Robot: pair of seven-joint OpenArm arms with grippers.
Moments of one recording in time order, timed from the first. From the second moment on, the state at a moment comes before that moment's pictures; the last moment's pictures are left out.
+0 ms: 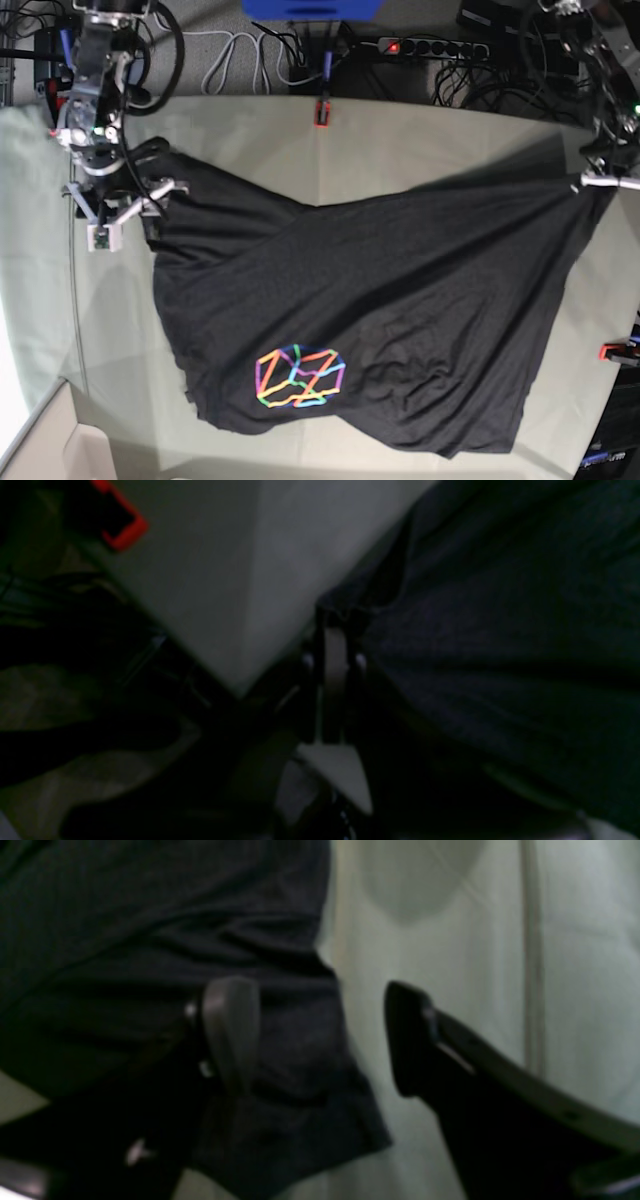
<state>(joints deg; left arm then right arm) 14.1 -5.8 -40.2 98.1 -18.2 -0.2 45.3 -13.1 1.6 19.1 87.4 -0.9 16.5 -24.0</state>
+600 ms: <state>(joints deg) 12.8 -8.4 -40.3 95.1 -18.9 -0.2 45.7 -17.5 2.8 19.0 82.1 -0.4 16.6 -22.6</state>
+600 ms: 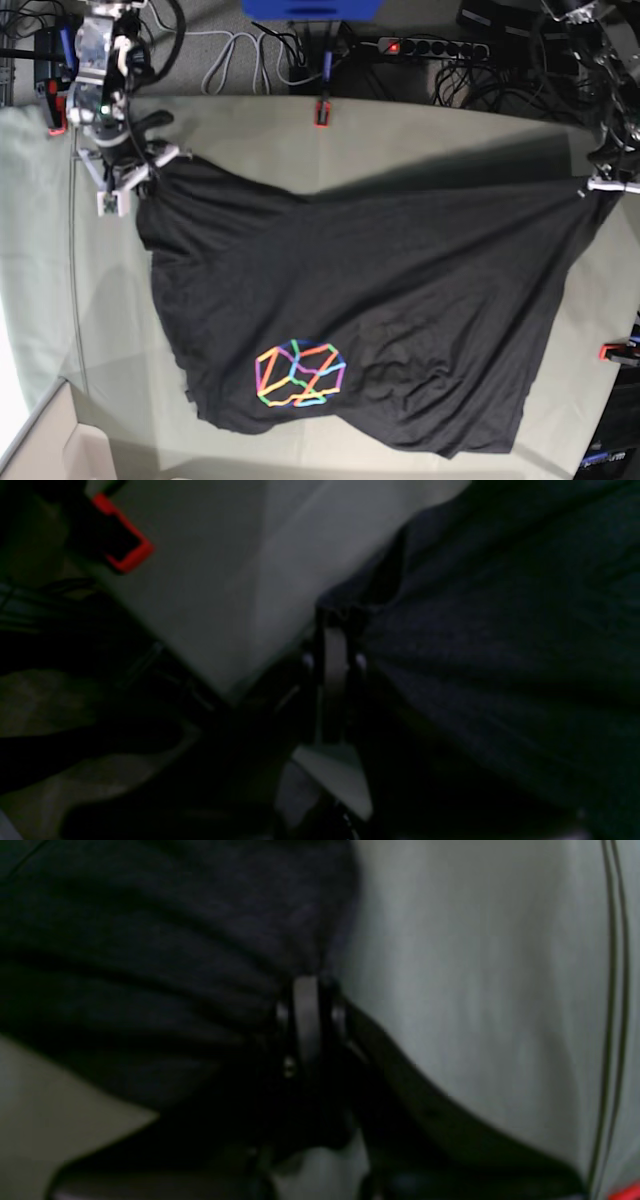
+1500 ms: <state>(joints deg) 16.9 -7.9 -65.5 114.7 -18.4 -20.6 62.8 -53.7 0.8 14.3 113.1 -0.6 17.4 -12.0</state>
